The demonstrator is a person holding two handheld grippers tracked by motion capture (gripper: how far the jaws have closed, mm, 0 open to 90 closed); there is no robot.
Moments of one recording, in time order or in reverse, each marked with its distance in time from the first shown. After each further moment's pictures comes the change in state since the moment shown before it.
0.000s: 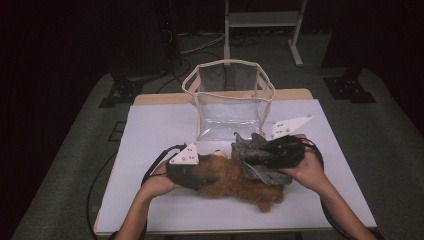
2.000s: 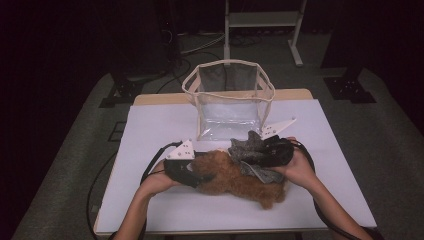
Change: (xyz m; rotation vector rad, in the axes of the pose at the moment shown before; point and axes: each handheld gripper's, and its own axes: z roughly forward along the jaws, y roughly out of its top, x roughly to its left) left arm 0.014 -0.013 0.001 -0.044 0.012 -0.072; right arm -0.032 -0.023 0.032 0.079 -0.020 0.081
